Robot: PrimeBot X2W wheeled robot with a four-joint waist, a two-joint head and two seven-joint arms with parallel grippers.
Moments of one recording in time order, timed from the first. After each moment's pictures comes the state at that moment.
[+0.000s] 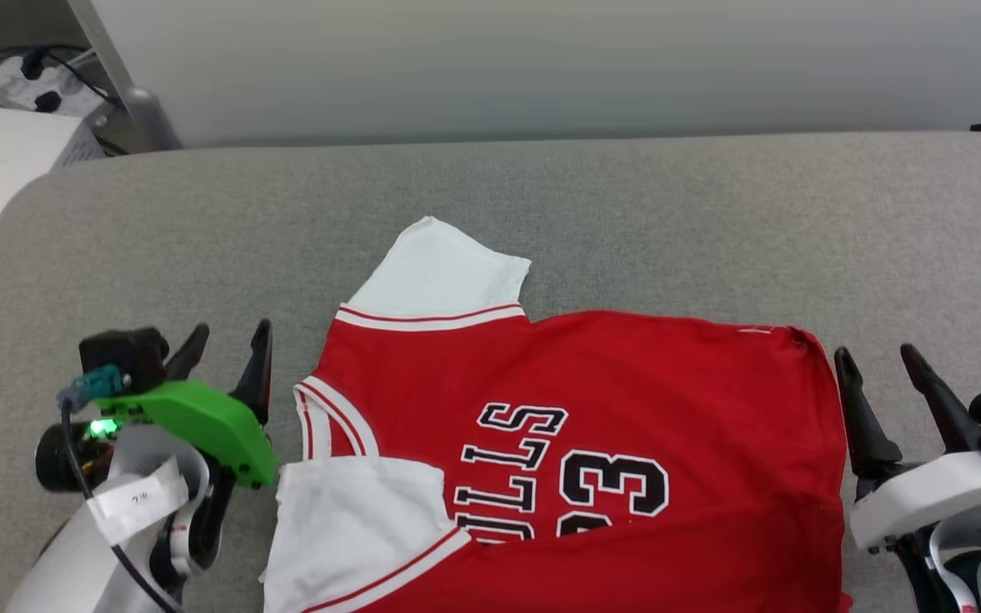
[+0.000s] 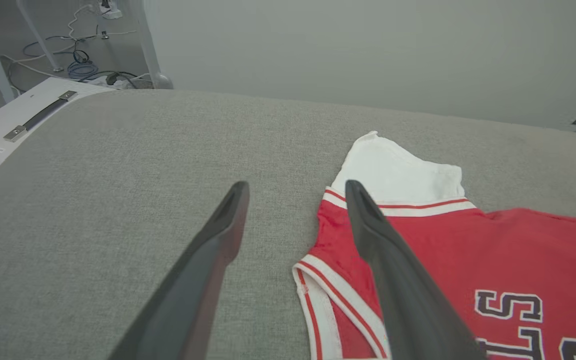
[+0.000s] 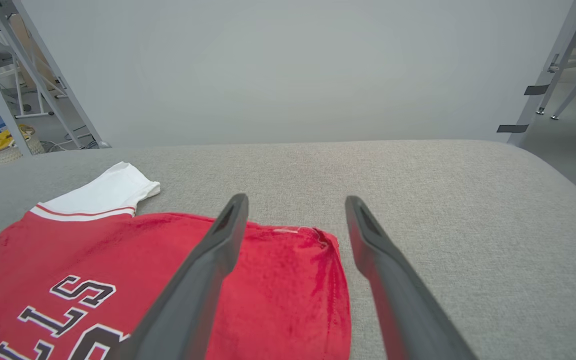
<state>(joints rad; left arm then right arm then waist) -0.28 0.50 -0.42 0.19 -0.75 0.18 -0.01 -0.02 -0.17 -0.02 -0.02 0.28 0.13 -0.01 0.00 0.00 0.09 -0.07</state>
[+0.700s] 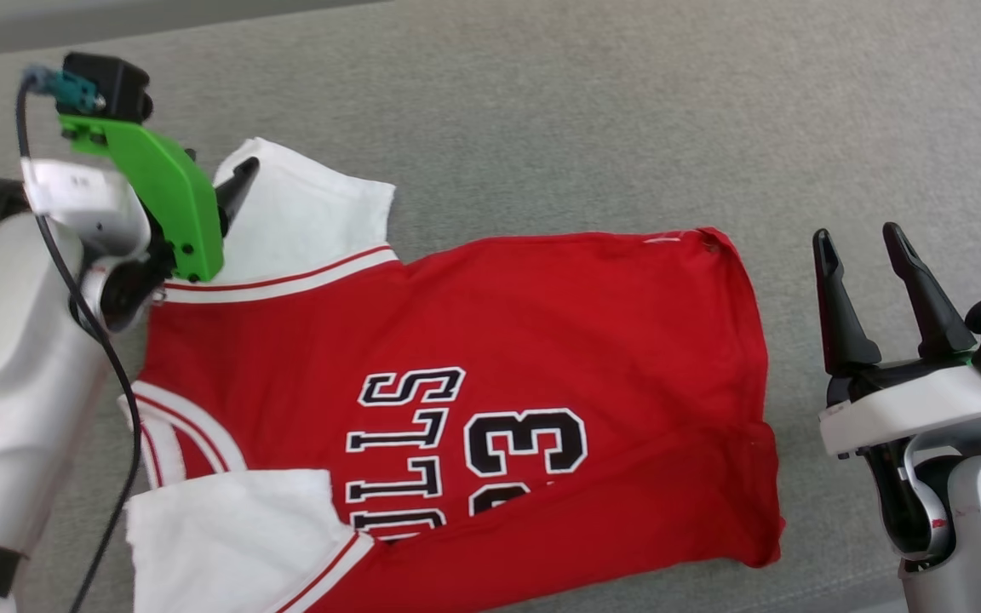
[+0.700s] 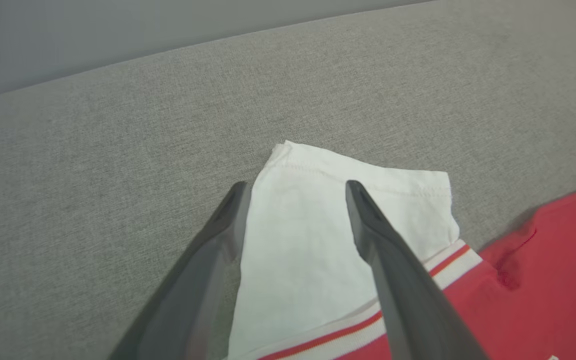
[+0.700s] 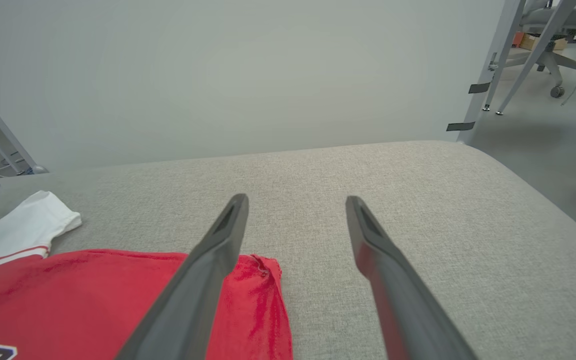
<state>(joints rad) -0.86 0.53 -0.52 0.53 -0.79 -0.09 0.43 -0.21 -0.13 0.02 -0.03 0.30 0.13 -0.10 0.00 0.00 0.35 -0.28</state>
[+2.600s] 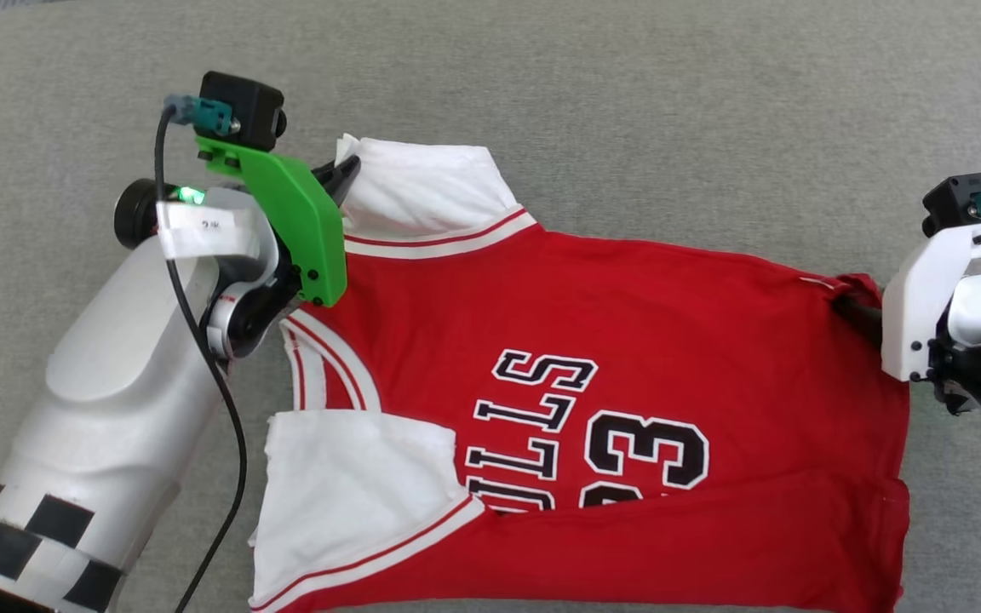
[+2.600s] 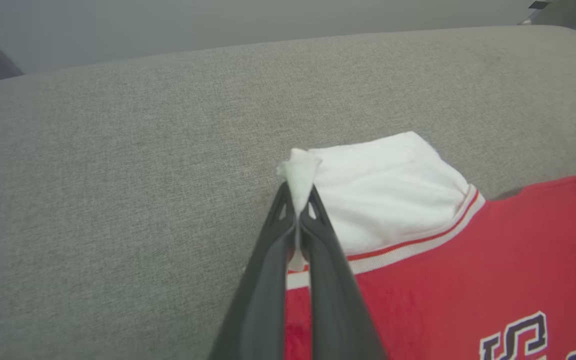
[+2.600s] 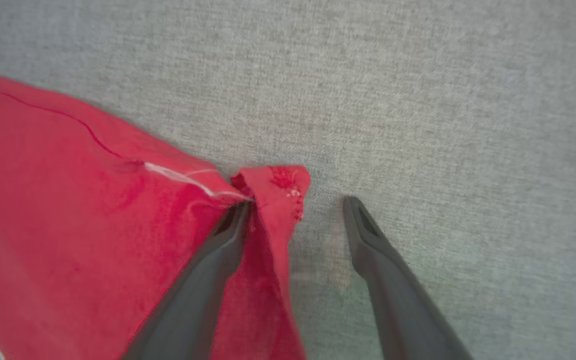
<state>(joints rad) -0.86 0.40 -0.63 0.51 -0.80 -0.07 0.29 -0.63 -0.44 0.35 0.58 0.62 0.13 0.65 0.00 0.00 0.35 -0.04</state>
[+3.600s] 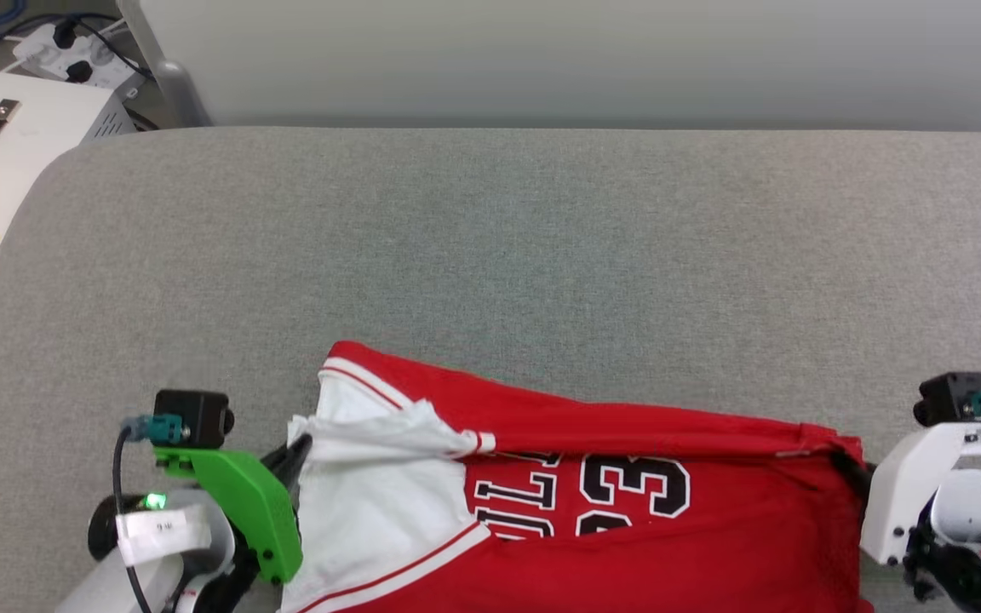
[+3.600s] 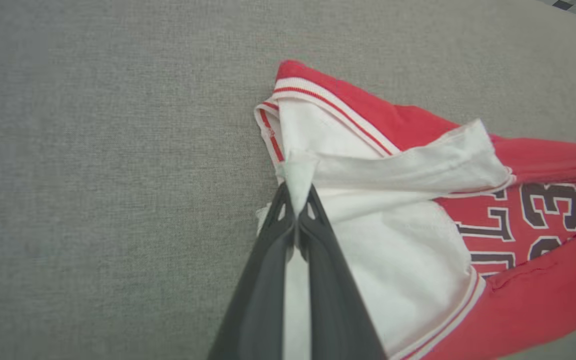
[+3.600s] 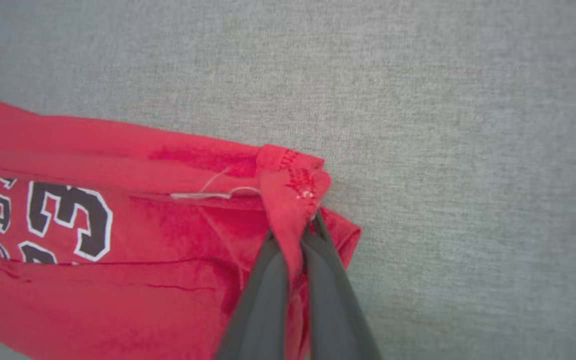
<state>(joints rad) -0.25 0.58 -0.58 0.15 -0.92 0.12 0.19 -0.19 -0.34 0.10 0.30 0.57 0.13 0.53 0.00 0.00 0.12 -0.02</state>
